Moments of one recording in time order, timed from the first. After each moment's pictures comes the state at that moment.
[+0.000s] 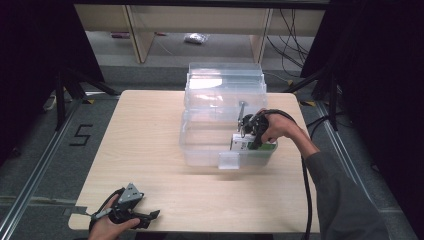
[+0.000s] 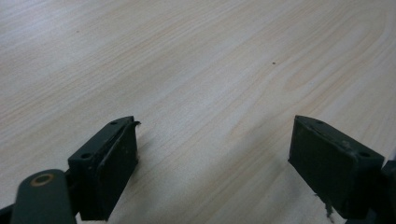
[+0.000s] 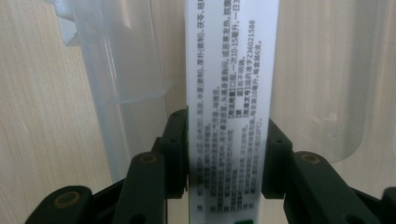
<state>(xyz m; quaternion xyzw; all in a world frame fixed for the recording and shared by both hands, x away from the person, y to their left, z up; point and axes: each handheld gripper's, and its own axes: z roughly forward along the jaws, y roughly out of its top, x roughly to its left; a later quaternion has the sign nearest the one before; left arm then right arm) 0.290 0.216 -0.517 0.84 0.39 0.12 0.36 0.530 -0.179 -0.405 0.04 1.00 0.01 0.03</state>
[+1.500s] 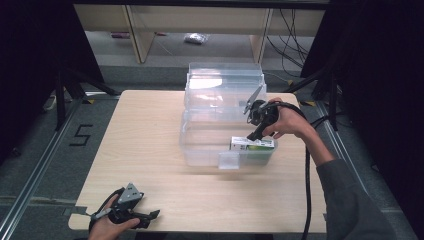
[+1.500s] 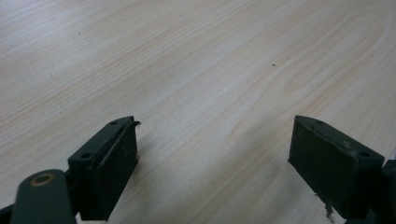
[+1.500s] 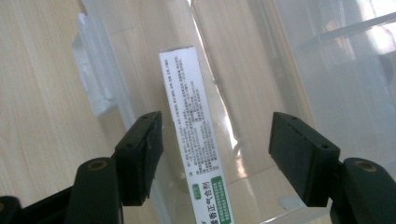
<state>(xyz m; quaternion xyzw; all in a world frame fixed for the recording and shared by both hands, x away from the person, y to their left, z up) 0.290 0.215 -0.517 0.84 0.39 0.12 0.36 0.508 -0.193 -0.348 0.17 0.97 0.14 0.08</state>
